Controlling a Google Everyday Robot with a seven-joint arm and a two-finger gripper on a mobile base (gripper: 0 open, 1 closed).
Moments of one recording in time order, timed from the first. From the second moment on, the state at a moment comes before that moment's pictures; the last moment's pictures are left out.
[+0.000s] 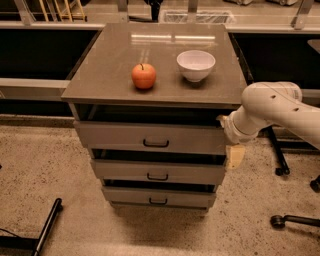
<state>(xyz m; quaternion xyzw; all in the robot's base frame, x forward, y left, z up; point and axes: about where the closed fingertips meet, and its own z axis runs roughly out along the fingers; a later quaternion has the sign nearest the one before) 0.597 -0.225 0.665 -0.72 0.68 -0.04 0.16</state>
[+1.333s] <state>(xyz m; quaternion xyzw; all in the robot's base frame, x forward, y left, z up) 0.602 -0.223 0.663 -0.71 0.68 -0.02 0.16</state>
